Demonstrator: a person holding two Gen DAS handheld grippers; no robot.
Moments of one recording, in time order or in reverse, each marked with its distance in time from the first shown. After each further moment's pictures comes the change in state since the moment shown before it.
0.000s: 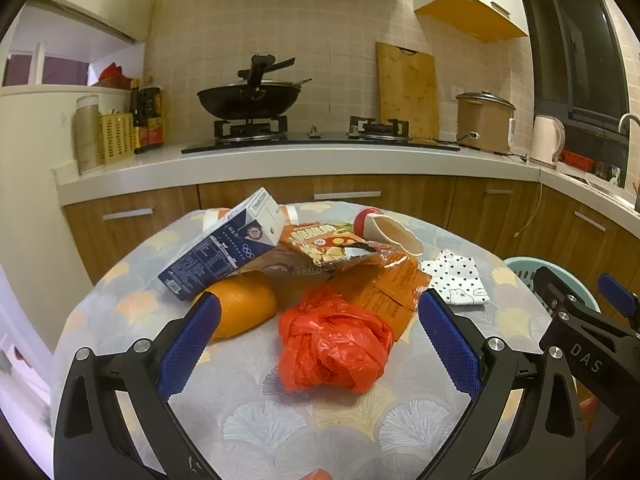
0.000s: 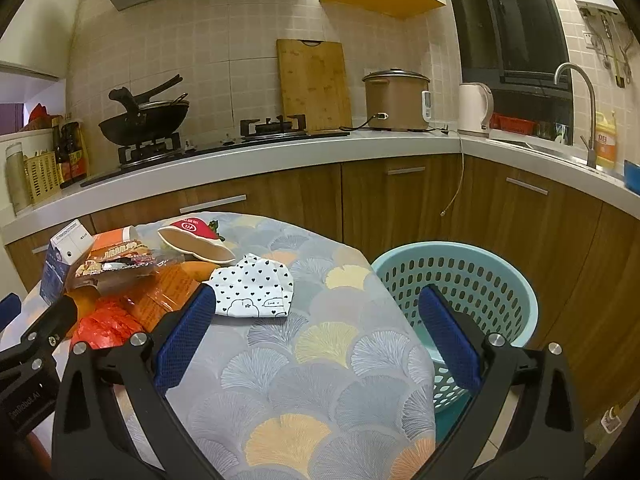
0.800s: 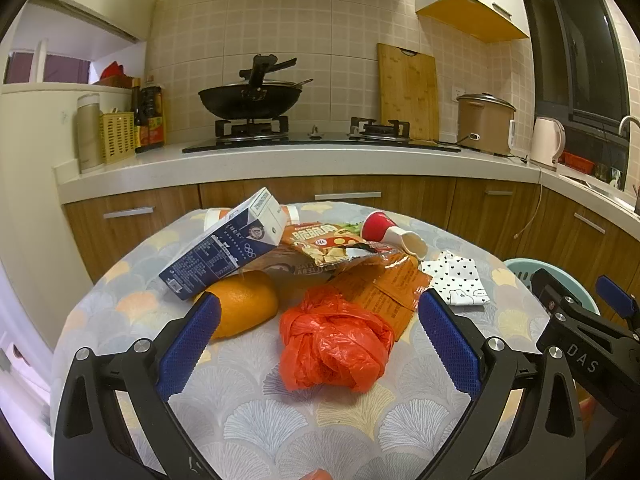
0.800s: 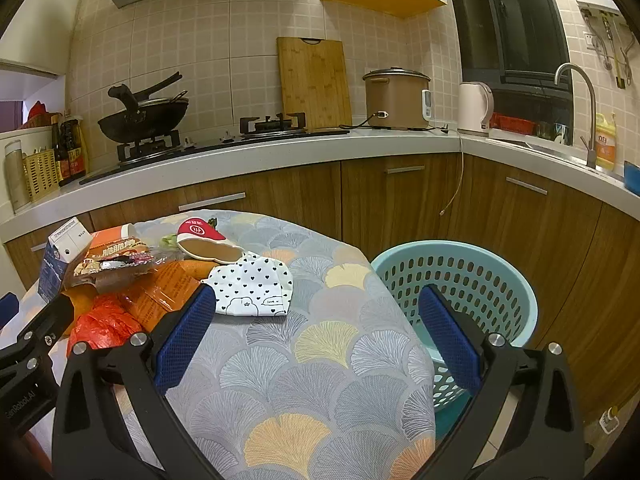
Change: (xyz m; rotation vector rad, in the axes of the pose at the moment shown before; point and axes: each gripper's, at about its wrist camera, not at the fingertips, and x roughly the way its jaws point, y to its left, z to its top) left arm -0.001 0.001 -0.003 -0.007 -0.009 0.001; right arm 0.001 0.001 -0.001 -0.004 0.007 -0.004
